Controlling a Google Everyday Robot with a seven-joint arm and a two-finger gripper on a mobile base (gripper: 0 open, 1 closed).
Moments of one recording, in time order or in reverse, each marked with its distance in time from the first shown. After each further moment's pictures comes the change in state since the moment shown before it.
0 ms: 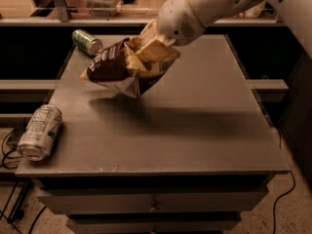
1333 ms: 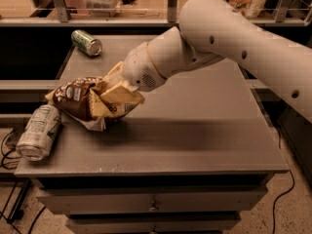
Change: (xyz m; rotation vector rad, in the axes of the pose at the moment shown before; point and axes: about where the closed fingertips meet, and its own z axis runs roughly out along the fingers) arm -0.007 0.057 0.103 -0.035 -0.114 0.040
